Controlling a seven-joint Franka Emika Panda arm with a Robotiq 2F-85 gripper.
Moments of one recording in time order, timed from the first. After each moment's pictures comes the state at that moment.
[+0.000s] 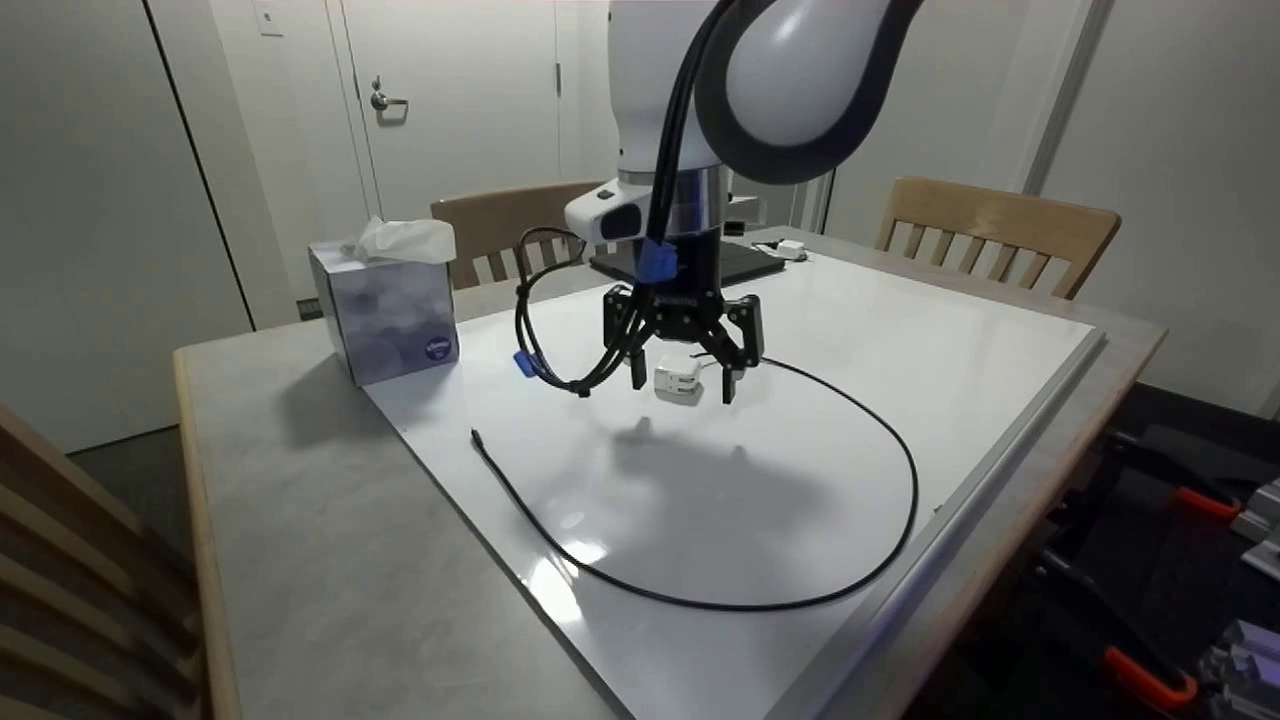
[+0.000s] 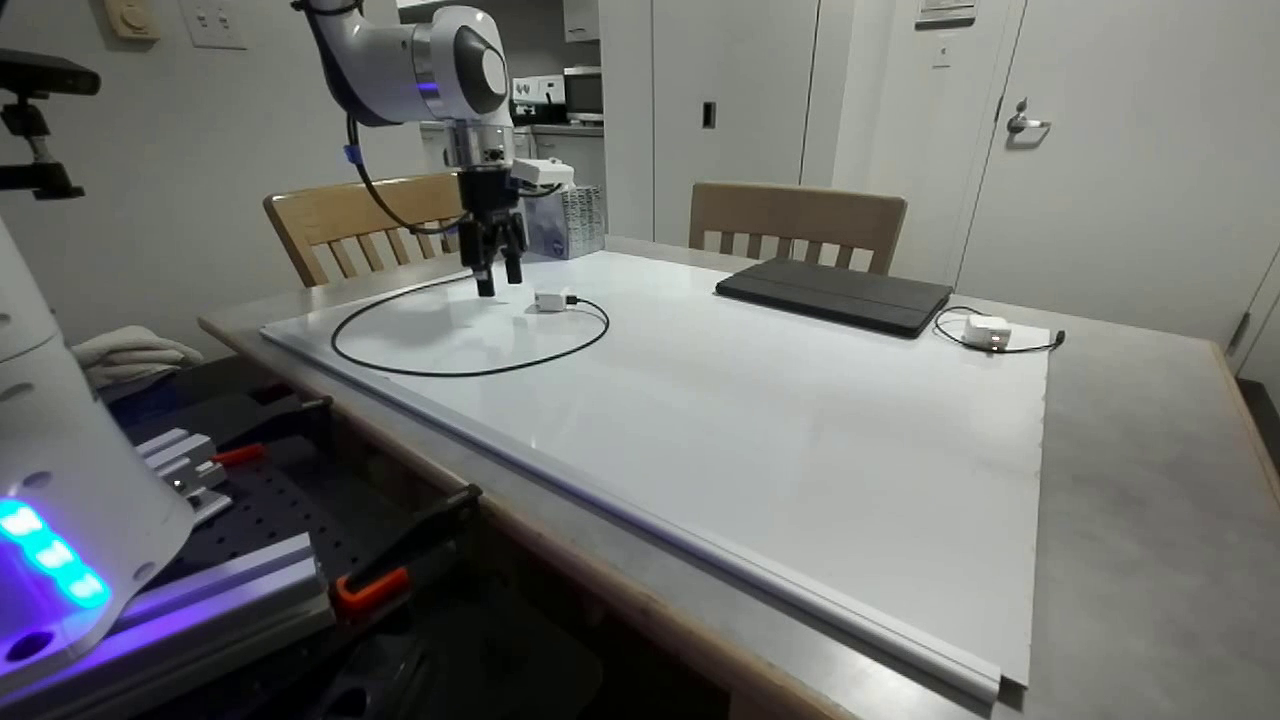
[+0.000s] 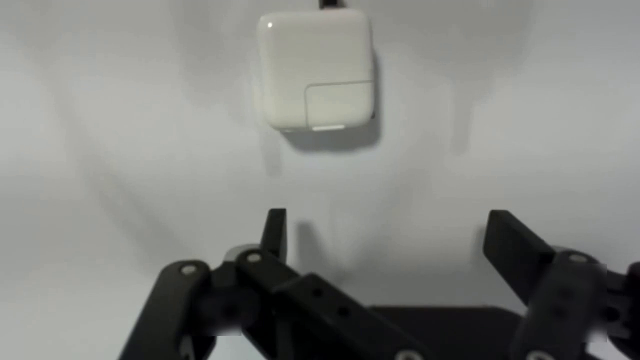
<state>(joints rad) 0.13 0.48 0.24 -2.17 -0.32 2.53 -1.45</state>
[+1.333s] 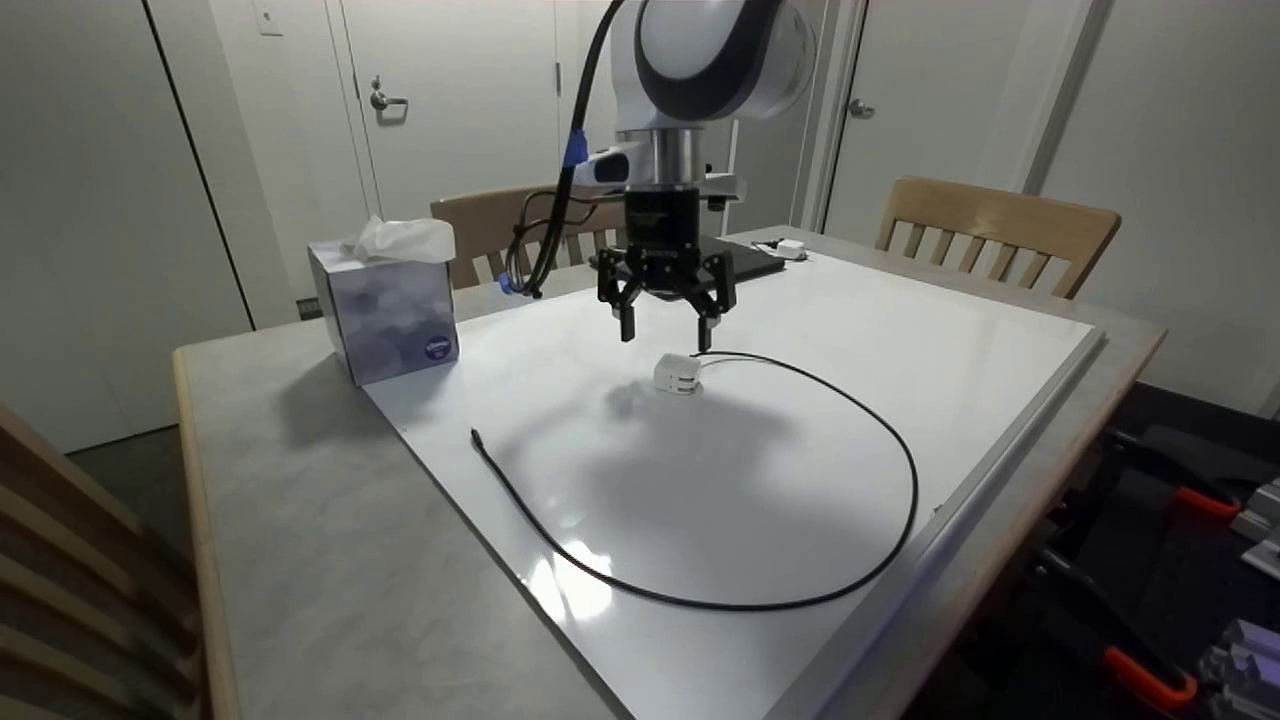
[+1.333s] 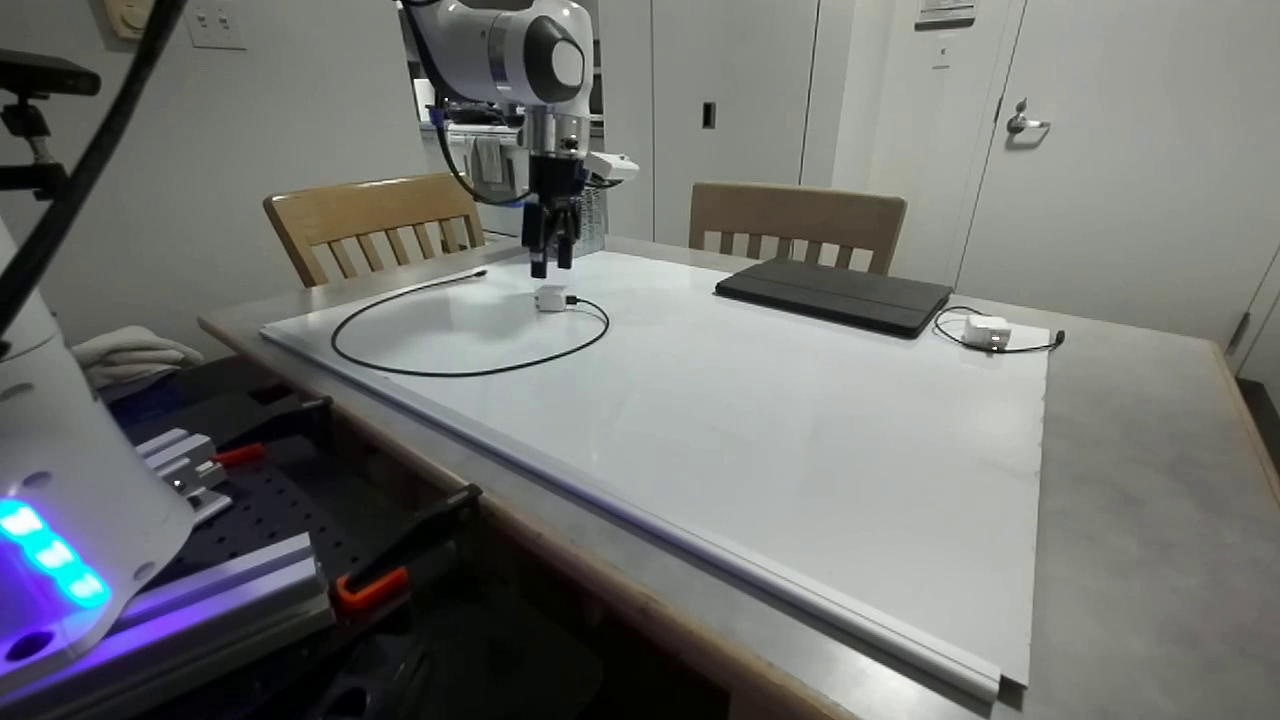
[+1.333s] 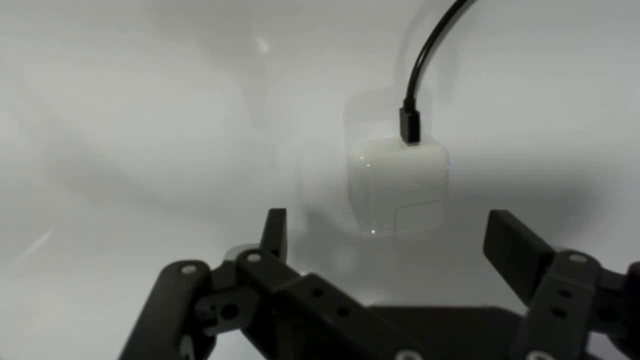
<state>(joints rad) 0.01 0.58 0.24 -1.93 -0.11 2.37 -1.68</state>
